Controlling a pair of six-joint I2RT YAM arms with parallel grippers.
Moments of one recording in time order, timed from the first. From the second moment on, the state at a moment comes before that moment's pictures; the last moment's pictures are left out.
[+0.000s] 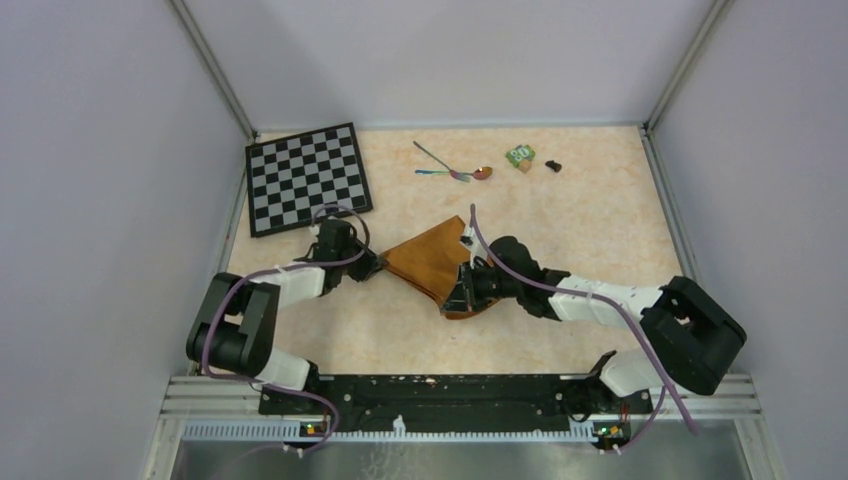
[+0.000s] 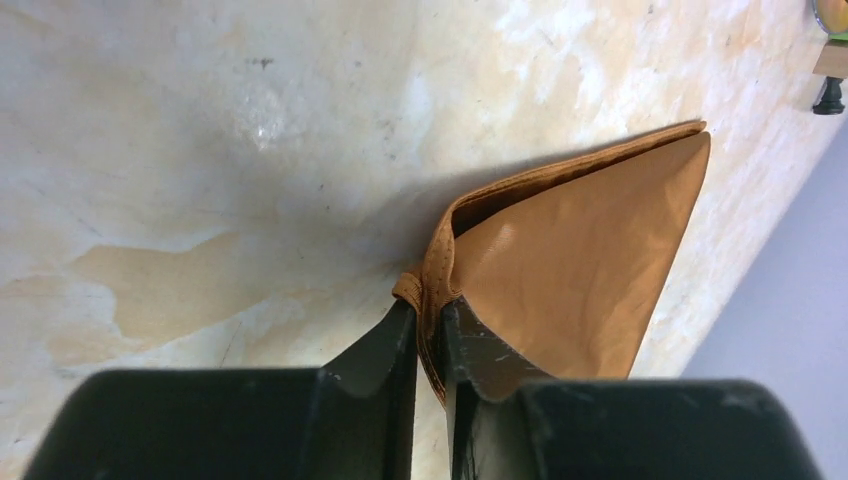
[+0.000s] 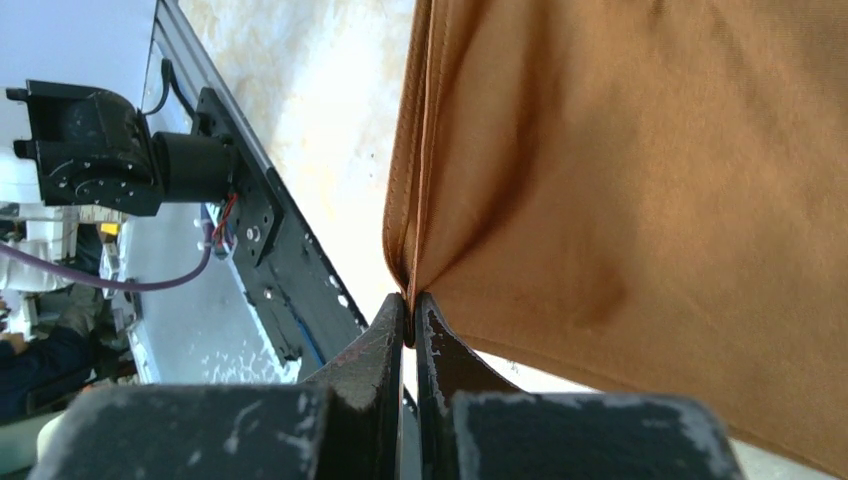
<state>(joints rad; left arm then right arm) -0.26 1.48 0.54 0.15 0.19 -1.10 0.81 1.38 0.60 0.18 -0.45 0.63</state>
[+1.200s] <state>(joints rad) -0.63 1.95 1.55 -1.13 -0.47 -1.44 0.80 1.41 0.36 0.57 -0.57 0.84</state>
